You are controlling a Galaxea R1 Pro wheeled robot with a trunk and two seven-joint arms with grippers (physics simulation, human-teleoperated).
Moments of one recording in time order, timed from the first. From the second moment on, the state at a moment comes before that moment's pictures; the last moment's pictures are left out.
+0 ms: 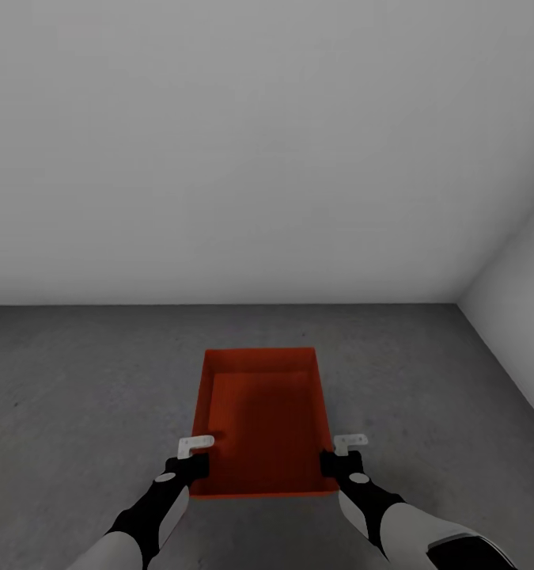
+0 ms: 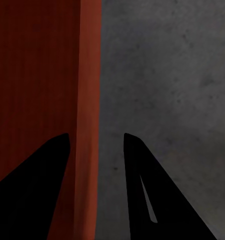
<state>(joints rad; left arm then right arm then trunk) -0.57 -0.09 -0.01 -0.43 0.09 0.06 0.11 -0.73 0.10 0.17 -0.06 -0.09 -0.19 -0.14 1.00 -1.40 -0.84</state>
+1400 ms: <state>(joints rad) -0.57 -0.09 -0.01 -0.43 0.09 0.06 0.11 -0.73 0.10 0.17 -0.06 -0.09 -0.19 -0.14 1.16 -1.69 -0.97</state>
